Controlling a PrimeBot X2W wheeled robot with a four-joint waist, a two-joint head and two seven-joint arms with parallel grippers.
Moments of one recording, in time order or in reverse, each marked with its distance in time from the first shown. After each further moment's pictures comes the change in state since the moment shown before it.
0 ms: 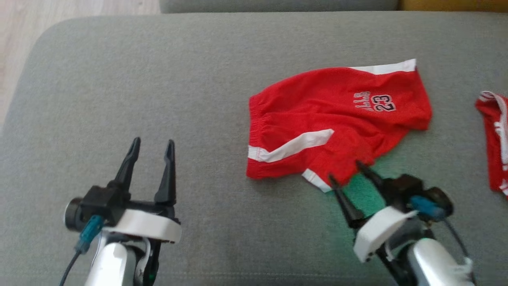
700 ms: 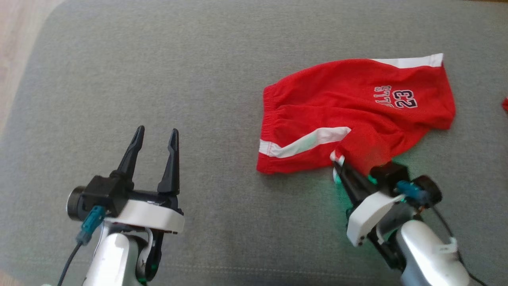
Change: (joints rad) left arm -0.050 -0.008 -0.017 0.009 0.000 -0.007 0.000; right arm -0.158 0.012 0.085 0.268 -0.006 0.000 -0.064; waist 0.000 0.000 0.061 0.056
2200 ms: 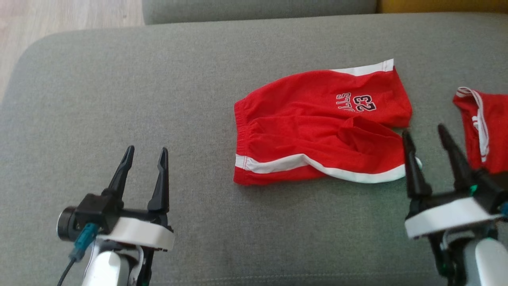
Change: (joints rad) left arm 0.073 0.015 0.038 -0.008 0.016 -0.002 0.000; right arm 0.214 0.066 -0.385 -0.475 -0.021 0.000 -0.033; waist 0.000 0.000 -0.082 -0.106
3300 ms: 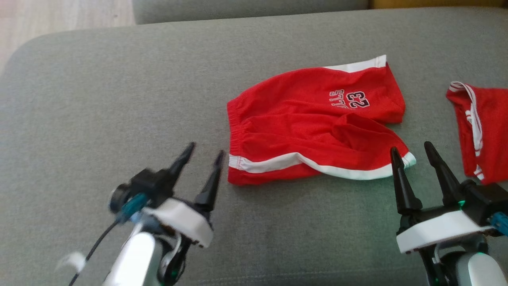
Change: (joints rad) left arm -0.097 0.008 -0.181 0.068 -0.077 -0.074 0.126; right arm 0.084 0.031 0.028 -0.051 0.004 0.000 0.051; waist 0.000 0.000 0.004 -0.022
